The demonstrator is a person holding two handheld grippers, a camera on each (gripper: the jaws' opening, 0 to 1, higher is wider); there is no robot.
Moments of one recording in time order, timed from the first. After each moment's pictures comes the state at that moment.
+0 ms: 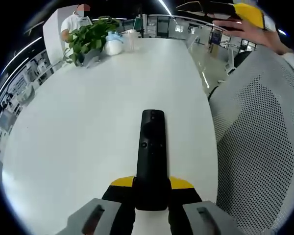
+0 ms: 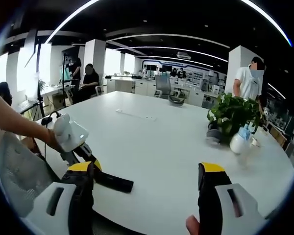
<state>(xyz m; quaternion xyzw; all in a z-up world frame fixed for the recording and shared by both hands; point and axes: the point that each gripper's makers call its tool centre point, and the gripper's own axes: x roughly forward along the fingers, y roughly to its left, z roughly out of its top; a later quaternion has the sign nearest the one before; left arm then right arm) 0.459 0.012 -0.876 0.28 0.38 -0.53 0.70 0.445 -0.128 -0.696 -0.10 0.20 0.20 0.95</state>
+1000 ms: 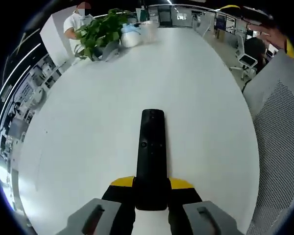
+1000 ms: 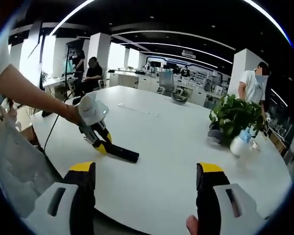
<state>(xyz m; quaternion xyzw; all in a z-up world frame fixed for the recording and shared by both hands) 0.554 0.043 -0.865 0.36 0.38 -0.48 0.70 0.444 -0.125 -0.703 -0.12 0.22 0.21 0.95</state>
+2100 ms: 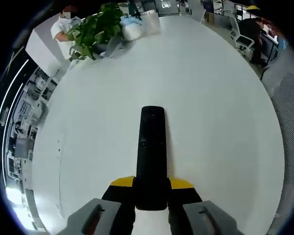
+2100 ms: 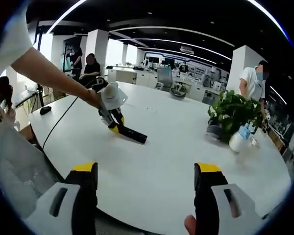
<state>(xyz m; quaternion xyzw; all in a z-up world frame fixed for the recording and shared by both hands) 0.647 0.045 -0.863 0.44 0.36 -0.48 0.66 0.445 -0.130 -0.711 -0.13 0.24 0.20 0.94</state>
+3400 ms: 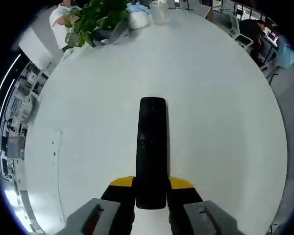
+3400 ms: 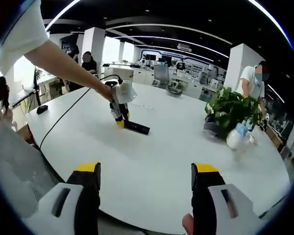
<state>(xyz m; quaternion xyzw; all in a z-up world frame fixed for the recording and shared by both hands) 0.698 0.043 -0.877 0.43 0.41 -0.50 0.63 0.447 -0.137 -0.713 -0.13 0.25 0.18 0.94</state>
